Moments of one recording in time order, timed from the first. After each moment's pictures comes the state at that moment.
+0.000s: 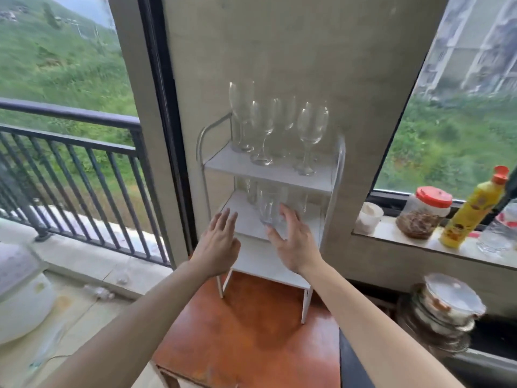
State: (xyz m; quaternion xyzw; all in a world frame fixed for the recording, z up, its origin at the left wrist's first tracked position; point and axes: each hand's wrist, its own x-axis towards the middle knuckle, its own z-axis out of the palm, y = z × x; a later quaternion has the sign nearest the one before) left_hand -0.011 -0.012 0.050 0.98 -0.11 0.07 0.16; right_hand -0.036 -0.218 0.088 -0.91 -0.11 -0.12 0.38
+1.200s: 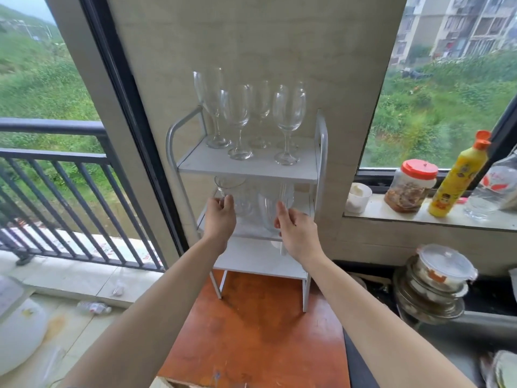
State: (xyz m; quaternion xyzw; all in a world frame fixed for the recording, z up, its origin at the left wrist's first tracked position) left_hand 0.044 -0.061 0.084 0.75 0.12 0.05 0.65; right_hand -0.025 -0.227 0.087 -0.83 0.07 -0.11 0.55
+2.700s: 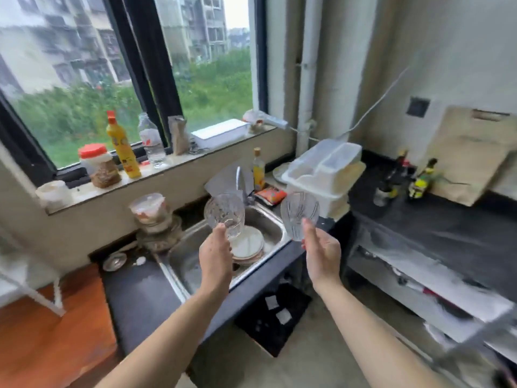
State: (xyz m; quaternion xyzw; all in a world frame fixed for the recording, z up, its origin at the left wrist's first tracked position) left_hand -0.501 -0.503 0.056 0.69 -0.16 -0.16 0.69; right_hand -0.650 -0.609 0.039 -0.59 0.41 -0.49 0.50
